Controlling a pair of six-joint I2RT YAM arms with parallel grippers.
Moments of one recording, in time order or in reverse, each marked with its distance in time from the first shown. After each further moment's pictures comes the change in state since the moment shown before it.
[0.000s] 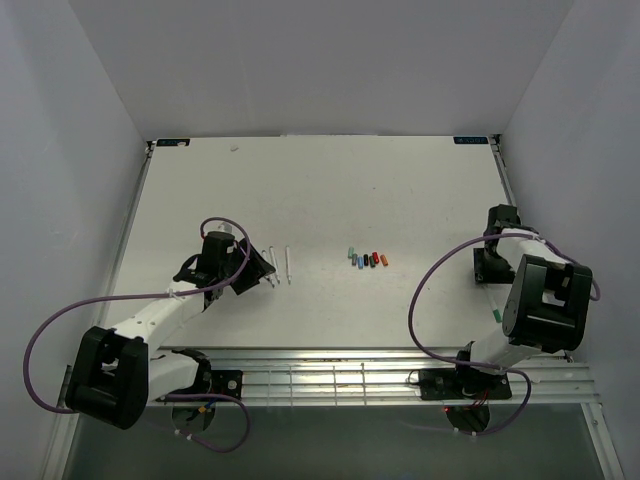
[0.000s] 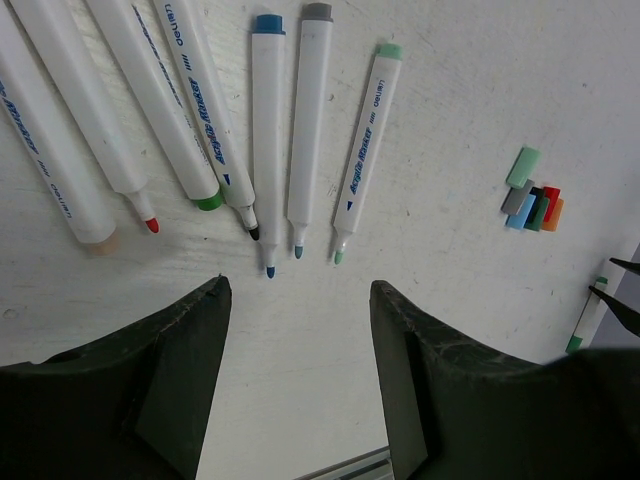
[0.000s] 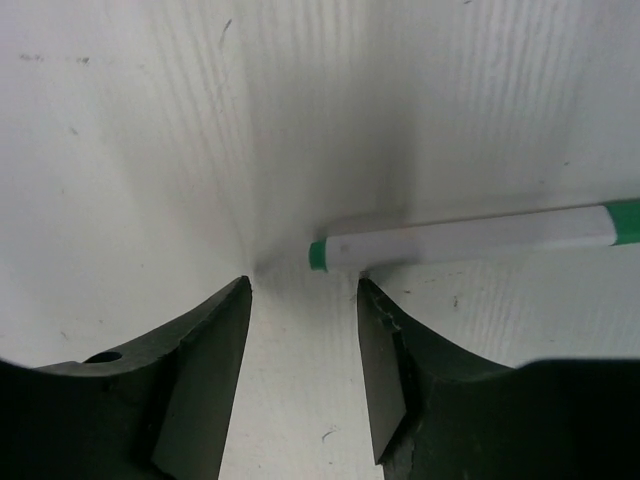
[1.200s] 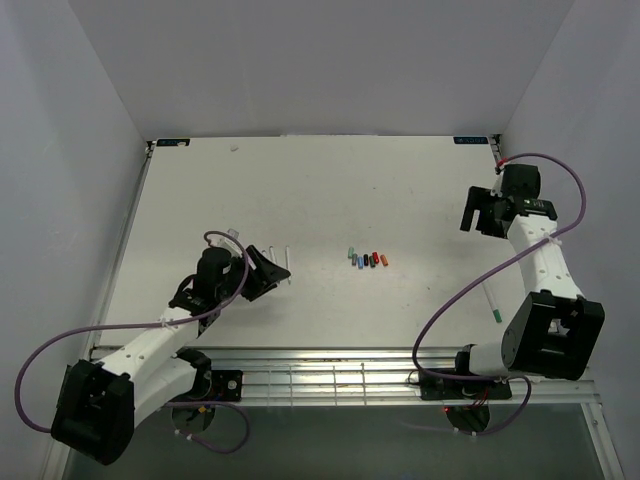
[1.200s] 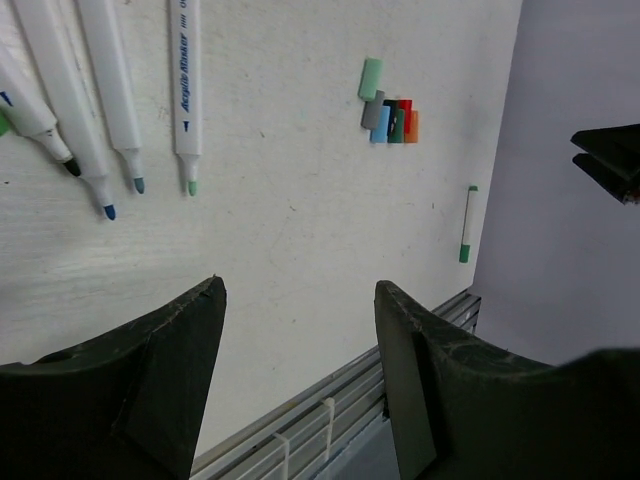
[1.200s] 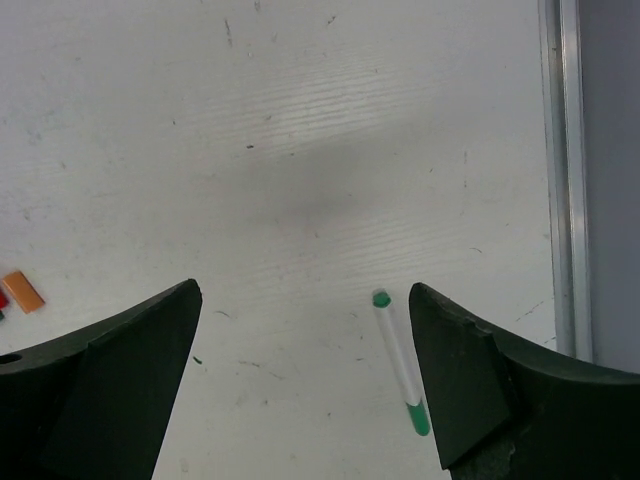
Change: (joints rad) left arm -0.064 -0.192 -0.161 0.210 0.167 -0.114; right arm 0.076 -0.174 0.271 0.000 -0.267 -1.333
